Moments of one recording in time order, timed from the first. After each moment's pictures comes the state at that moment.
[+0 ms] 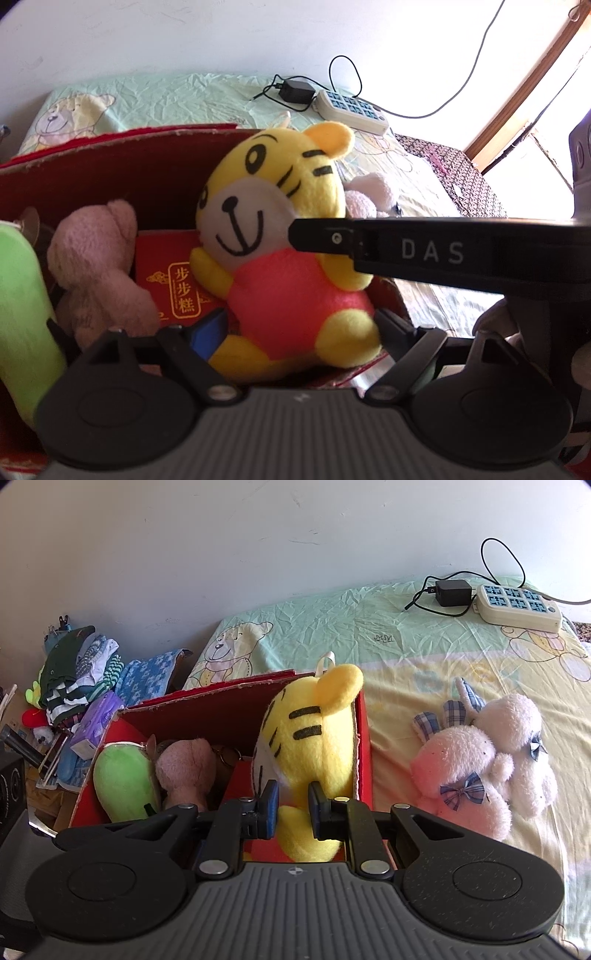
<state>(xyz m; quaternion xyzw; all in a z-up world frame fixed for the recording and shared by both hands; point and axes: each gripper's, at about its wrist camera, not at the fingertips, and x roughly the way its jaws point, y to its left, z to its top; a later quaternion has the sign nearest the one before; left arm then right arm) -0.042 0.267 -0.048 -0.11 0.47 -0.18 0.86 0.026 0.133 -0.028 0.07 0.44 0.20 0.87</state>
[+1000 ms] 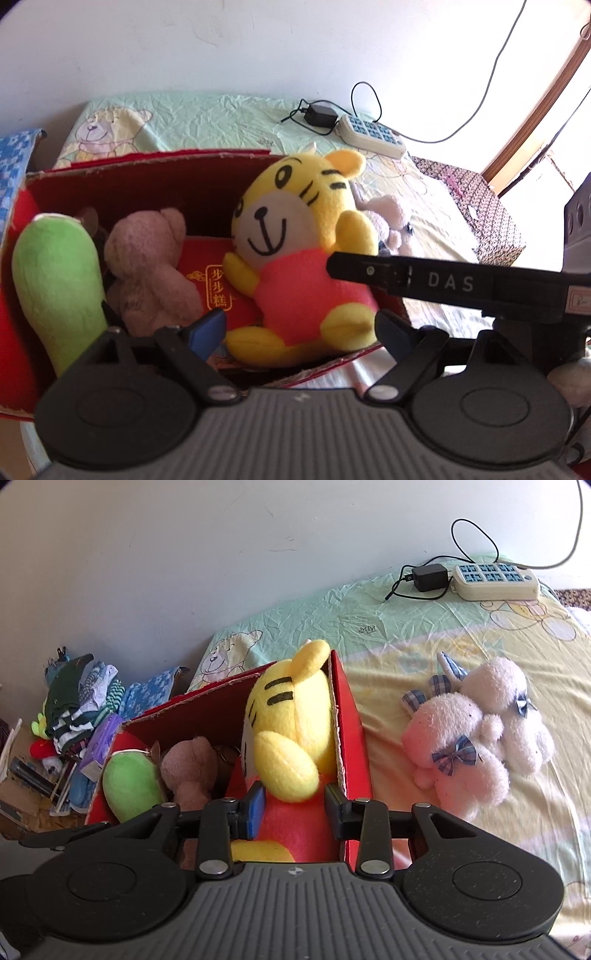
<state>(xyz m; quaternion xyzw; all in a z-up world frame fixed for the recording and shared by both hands) -0.070 0.281 -0.018 -0.12 0.45 -0.14 0.88 0.004 0.111 -0.034 0.14 0.43 0.18 0.87</state>
